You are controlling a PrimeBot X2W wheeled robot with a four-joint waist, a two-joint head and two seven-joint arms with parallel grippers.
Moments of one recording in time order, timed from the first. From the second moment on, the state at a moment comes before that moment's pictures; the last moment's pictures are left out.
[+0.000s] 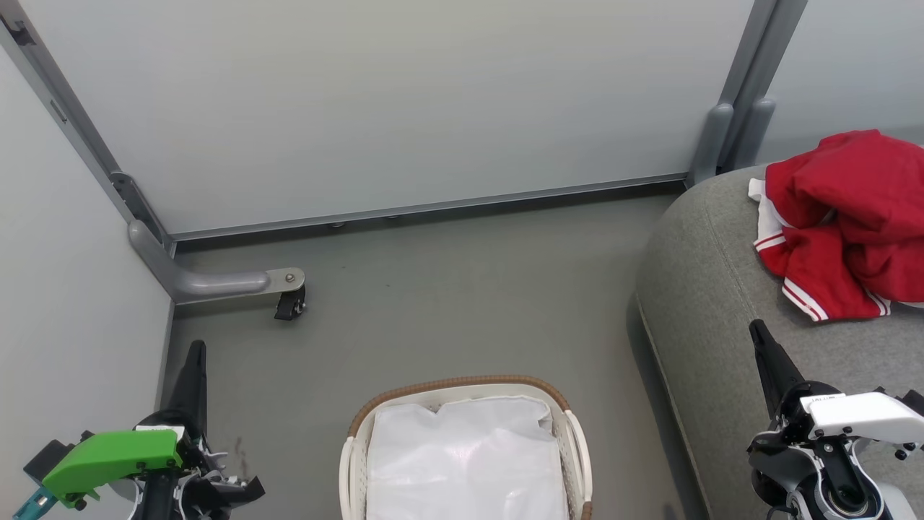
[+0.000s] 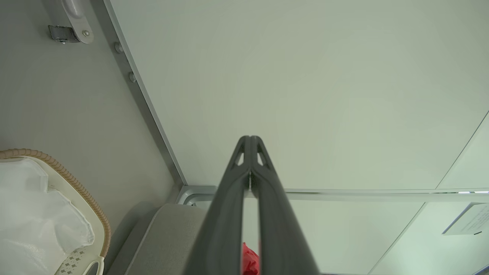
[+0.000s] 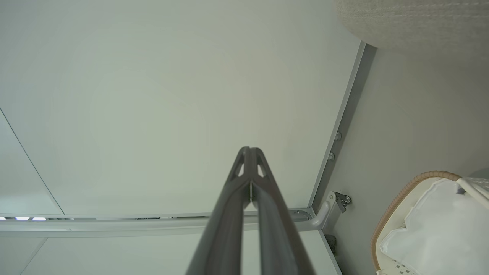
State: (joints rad) left arm -0.10 0.05 0.11 0.25 -1.58 -0.13 0.11; right arm -0.11 -0.05 -0.11 0.25 1.58 0.13 0.11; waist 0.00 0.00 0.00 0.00
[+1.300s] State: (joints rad) left arm -0.10 0.05 0.11 0.24 -1.61 -0.13 0.11; right arm -0.11 -0.05 -0.11 0.25 1.61 0.13 0.12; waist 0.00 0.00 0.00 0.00
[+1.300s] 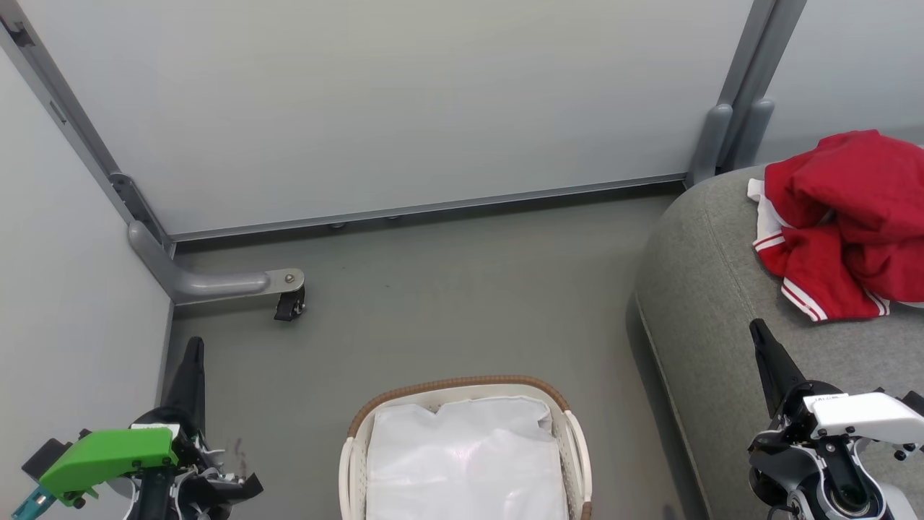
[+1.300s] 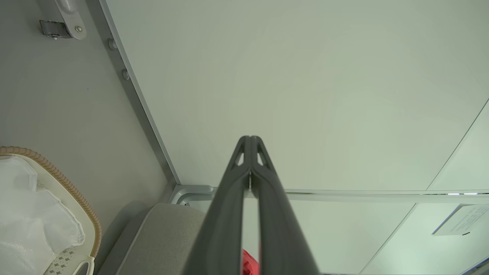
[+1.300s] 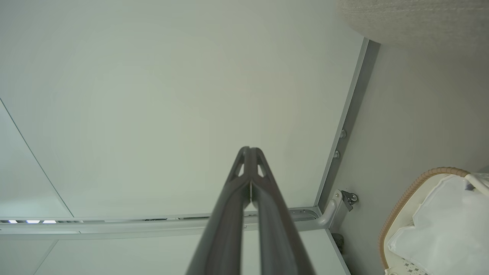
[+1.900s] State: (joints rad) left arm -0.10 0.05 0.11 0.24 -1.61 -0.13 0.11; right arm -0.11 -0.05 -0.11 0.25 1.61 0.13 0.12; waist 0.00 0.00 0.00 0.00
